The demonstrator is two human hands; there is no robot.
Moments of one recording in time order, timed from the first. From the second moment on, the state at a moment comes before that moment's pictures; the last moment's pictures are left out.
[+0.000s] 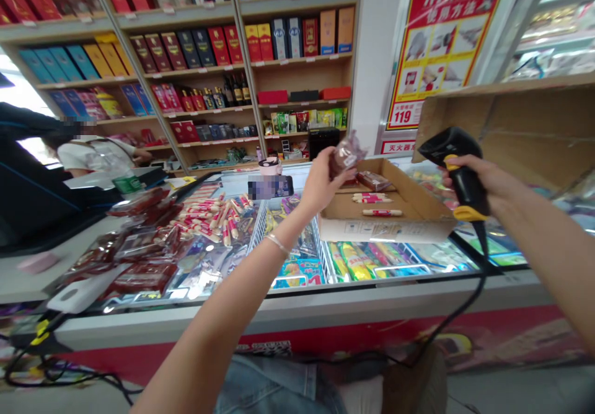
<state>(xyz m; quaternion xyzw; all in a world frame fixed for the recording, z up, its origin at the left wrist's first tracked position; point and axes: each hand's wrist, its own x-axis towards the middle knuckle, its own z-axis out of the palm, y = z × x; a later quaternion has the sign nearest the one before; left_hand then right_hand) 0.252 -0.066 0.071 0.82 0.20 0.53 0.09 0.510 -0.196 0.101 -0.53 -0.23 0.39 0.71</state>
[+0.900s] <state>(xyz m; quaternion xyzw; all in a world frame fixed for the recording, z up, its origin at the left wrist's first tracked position) 0.051 -0.015 0.018 0.47 0.21 0.71 0.47 0.241 -0.097 0.014 -0.47 -0.36 0.59 0.55</state>
